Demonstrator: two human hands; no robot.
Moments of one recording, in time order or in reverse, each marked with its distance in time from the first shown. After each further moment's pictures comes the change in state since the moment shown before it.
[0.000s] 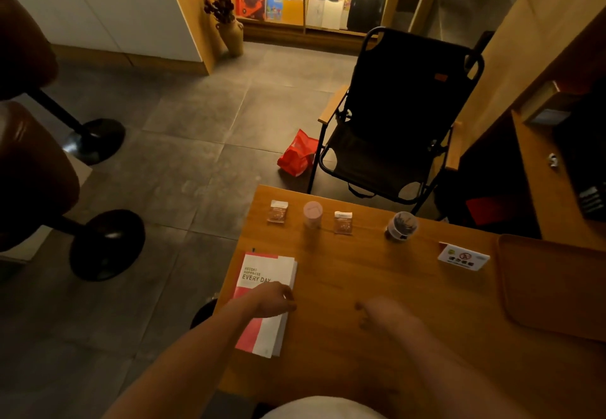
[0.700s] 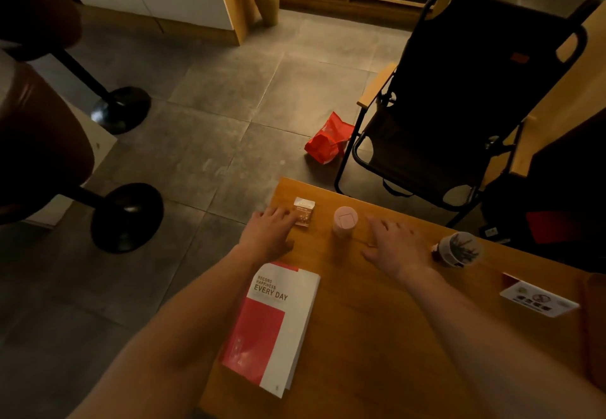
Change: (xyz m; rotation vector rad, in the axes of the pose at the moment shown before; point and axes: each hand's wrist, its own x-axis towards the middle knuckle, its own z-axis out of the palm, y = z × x) left_hand 0.091 -0.042 -0.105 0.575 0.624 0.124; right_hand 0.155 0.011 -0.082 -0.051 0.628 0.043
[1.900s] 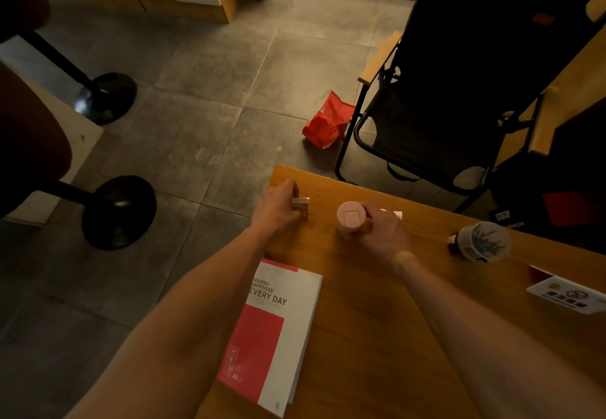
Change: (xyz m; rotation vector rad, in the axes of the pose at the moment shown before) left_hand 0.061 0.000 0.022 -0.583 0.098 -0.242; right_hand 0.045 -0.014 0.049 0.579 0.082 0.084
